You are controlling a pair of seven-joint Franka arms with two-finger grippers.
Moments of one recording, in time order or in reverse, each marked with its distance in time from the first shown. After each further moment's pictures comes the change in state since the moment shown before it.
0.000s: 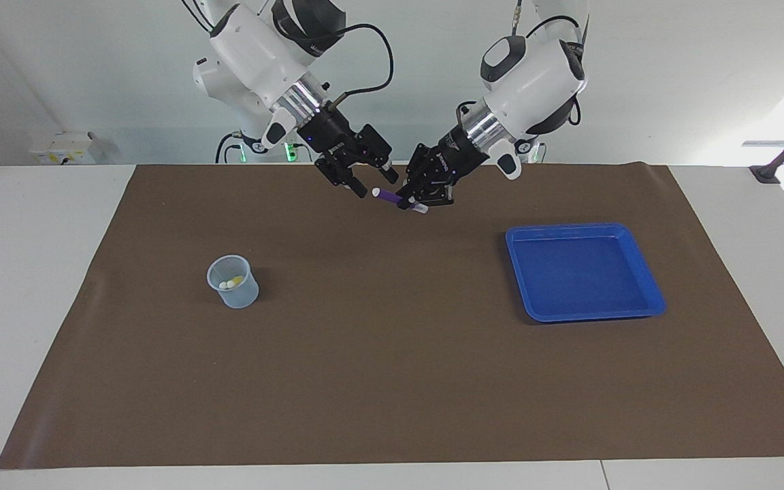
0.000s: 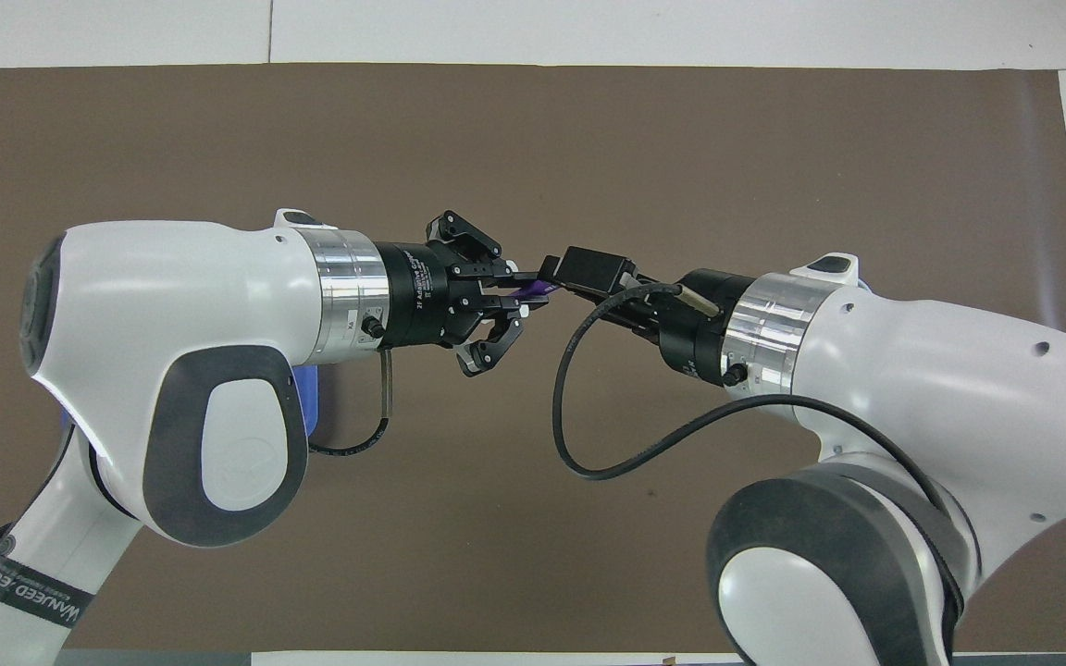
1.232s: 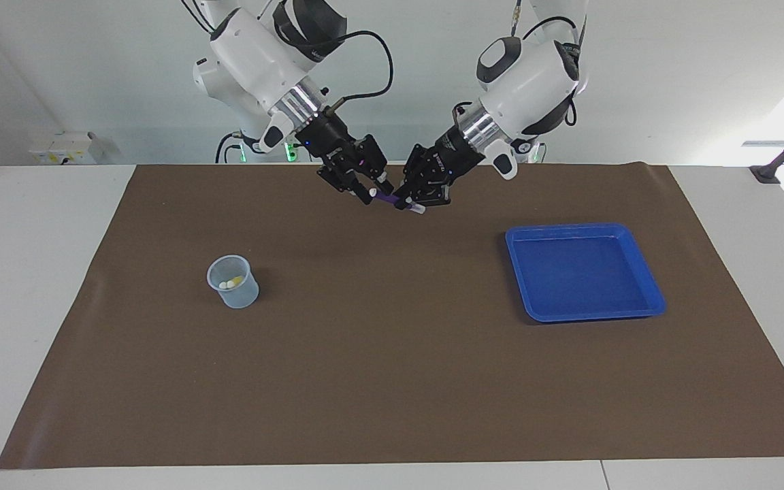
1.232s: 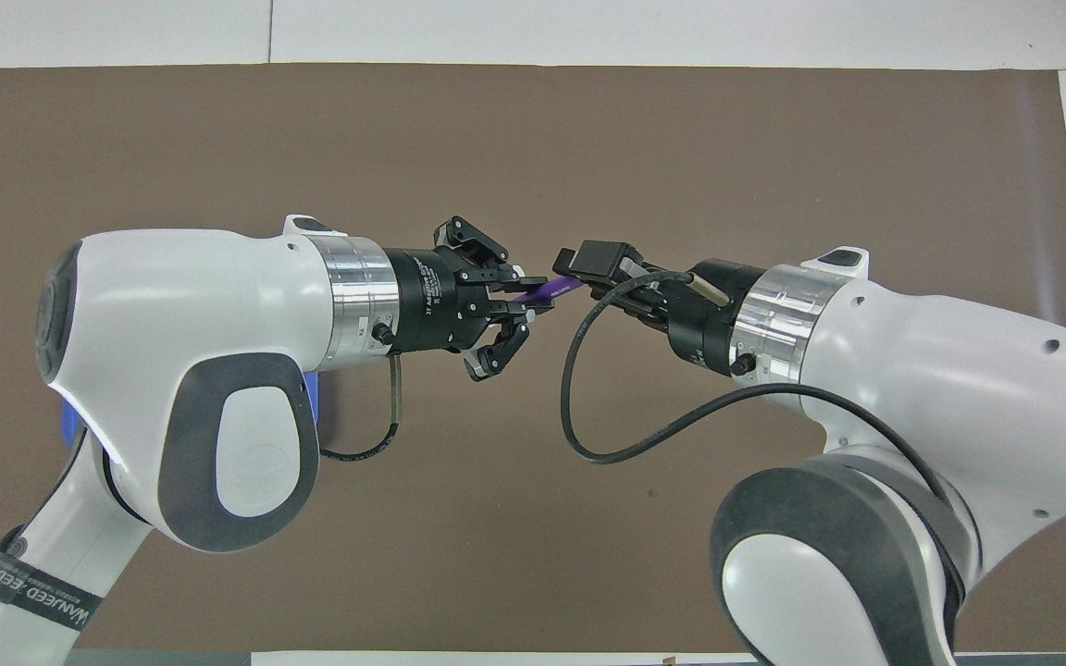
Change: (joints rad) left arm -0.013 0.000 0.000 -0.010 0.000 0.016 0.000; right arm -0.004 0.005 -0.006 0.000 0.000 0.035 0.000
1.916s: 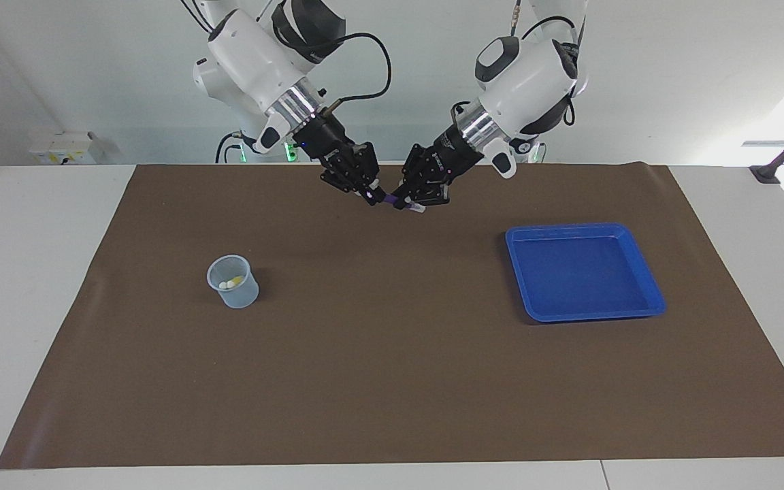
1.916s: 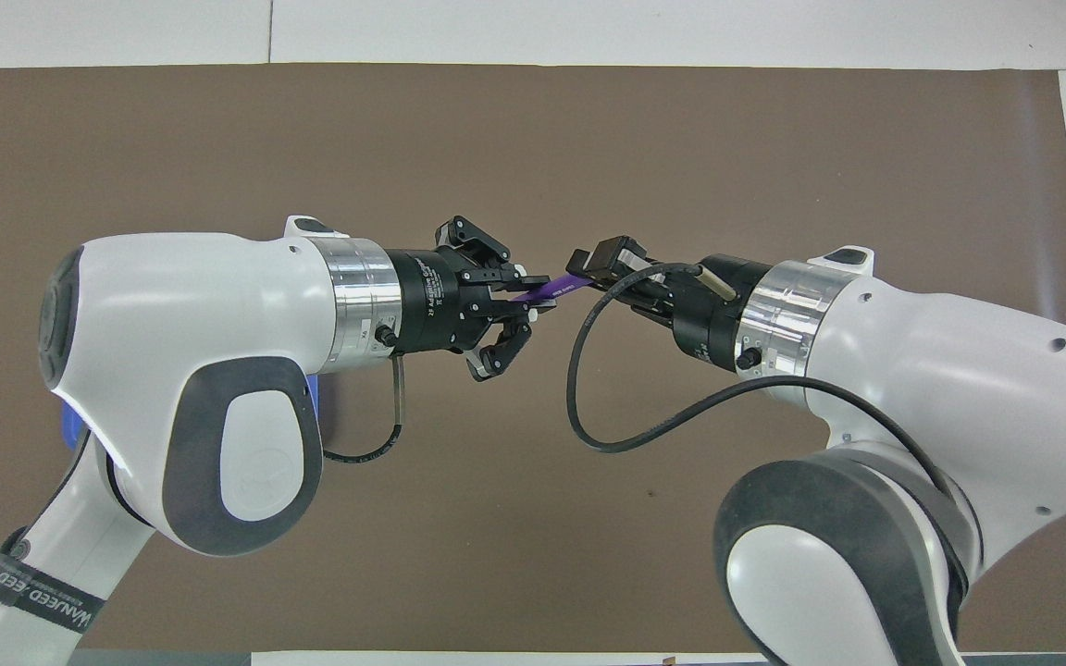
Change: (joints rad) left arm -0.008 -0.002 0.002 -0.003 0.000 0.014 0.002; right arm -0.001 0.003 -0.004 -0.002 0.022 0.010 0.006
